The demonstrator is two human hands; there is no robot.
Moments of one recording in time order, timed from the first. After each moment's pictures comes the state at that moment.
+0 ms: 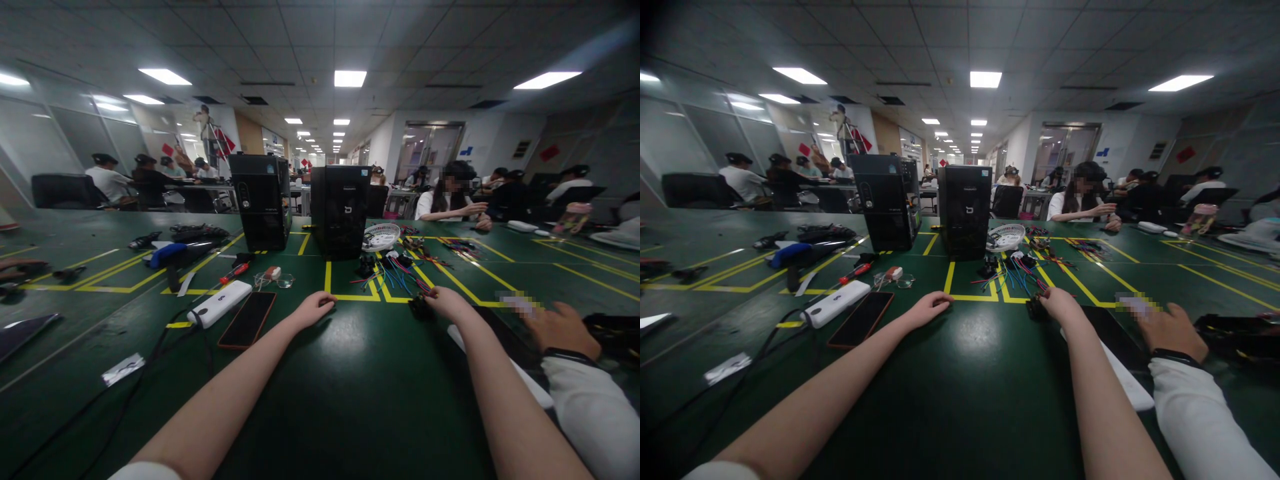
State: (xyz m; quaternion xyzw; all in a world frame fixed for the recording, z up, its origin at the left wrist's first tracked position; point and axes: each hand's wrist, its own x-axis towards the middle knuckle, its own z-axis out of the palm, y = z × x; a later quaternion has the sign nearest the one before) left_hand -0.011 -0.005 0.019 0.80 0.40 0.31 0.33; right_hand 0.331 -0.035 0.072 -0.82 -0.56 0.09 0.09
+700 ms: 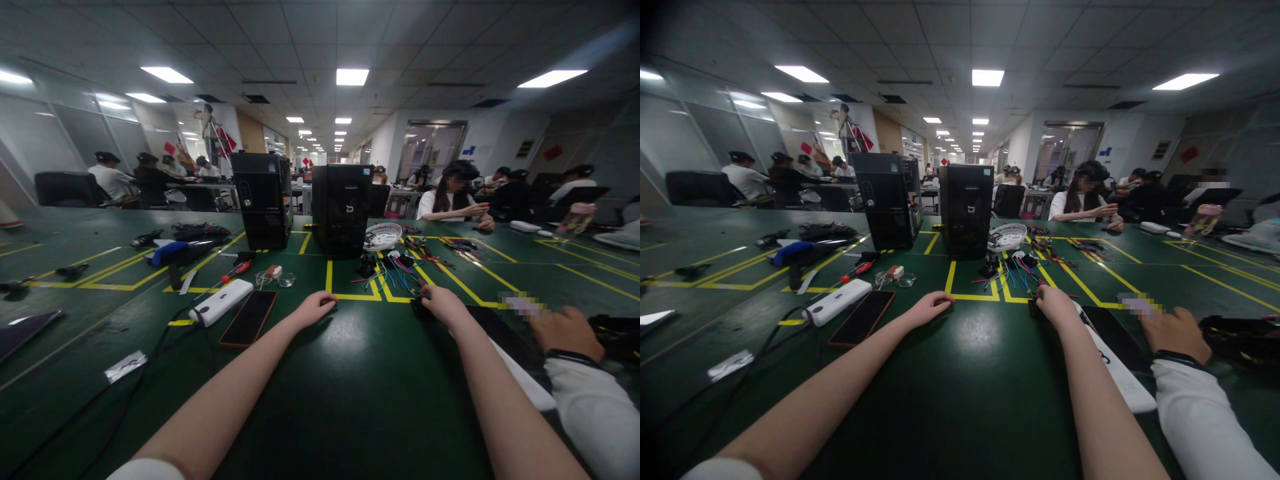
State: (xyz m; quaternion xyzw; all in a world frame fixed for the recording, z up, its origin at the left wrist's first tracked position) left_hand -0.013 -0.004 0.019 0.81 0.40 0.29 0.31; right_hand 0.325 -0.032 0.059 -0.77 -0.63 0.00 0.04
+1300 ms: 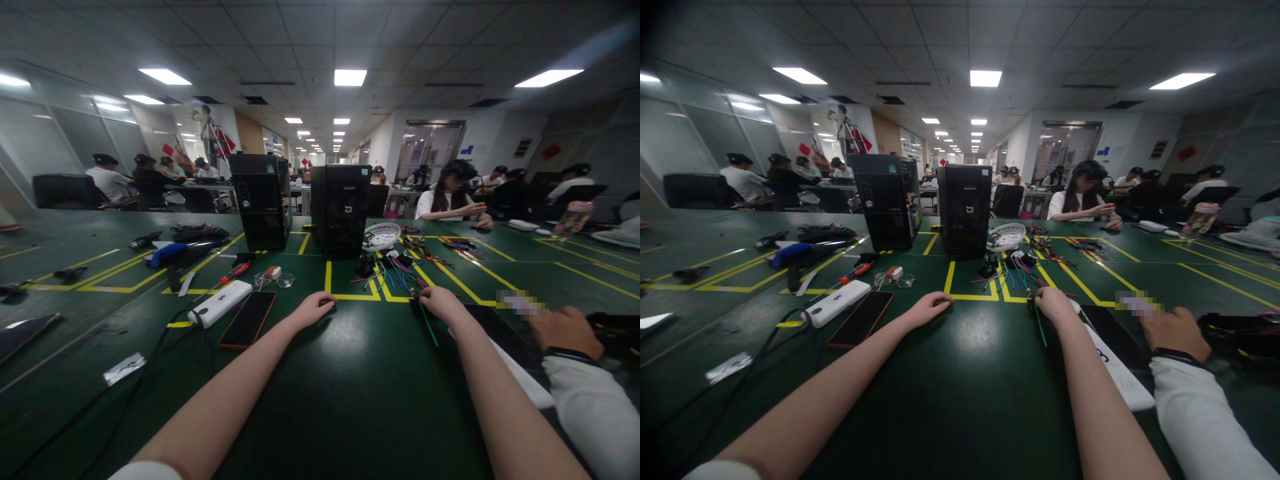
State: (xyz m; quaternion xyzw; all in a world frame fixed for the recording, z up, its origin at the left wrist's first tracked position) left_hand -0.012 0.000 0.014 0.82 0.39 0.30 0.30; right_hand 0.325 -0.033 0.063 -0.78 -0.62 0.03 0.05
